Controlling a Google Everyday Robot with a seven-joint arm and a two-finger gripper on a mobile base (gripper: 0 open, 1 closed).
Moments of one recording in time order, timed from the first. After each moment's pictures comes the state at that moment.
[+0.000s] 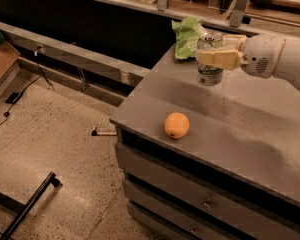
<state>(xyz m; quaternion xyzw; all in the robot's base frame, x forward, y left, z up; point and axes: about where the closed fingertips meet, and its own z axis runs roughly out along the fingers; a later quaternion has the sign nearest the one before) 0.609 -0.155 0.958 -0.36 0.66 0.31 0.59</state>
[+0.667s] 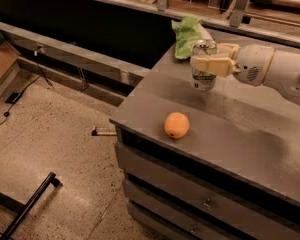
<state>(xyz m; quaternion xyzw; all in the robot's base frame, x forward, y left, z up) 0.618 -0.147 0.935 -0.34 0.65 0.34 0.59</state>
